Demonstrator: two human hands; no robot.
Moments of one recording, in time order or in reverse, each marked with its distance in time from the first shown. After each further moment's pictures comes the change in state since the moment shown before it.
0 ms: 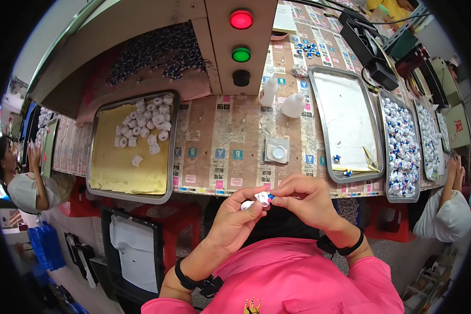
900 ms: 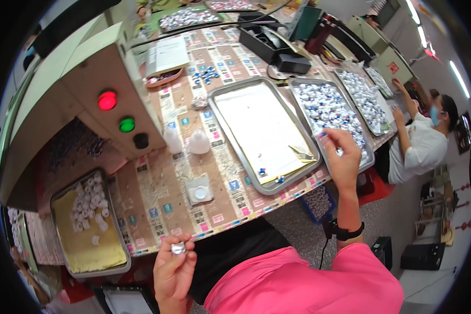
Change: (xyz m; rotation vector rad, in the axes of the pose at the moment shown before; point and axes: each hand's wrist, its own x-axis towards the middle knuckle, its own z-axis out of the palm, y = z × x) left_hand -0.017 0.028 0.002 -0.058 0.049 0.077; right_hand -0.056 -0.021 -0.169 -0.881 1.033 -0.190
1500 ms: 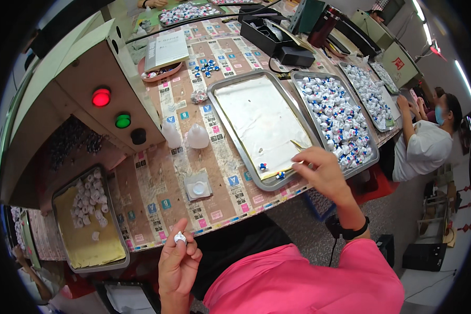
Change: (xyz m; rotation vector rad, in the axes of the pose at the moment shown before) left_hand 0.010 -0.011 0.016 0.067 -0.002 -0.044; right_hand -0.020 -0.006 0.012 0.113 -0.525 0.088
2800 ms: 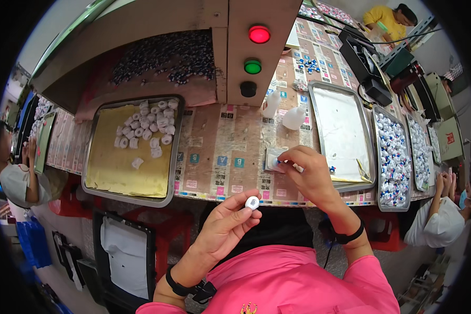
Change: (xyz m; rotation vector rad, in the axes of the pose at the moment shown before) left_hand -0.009 0.003 -0.017 -0.045 -0.070 -0.024; right_hand 0.030 -0.103 0.131 0.109 -0.267 -0.432
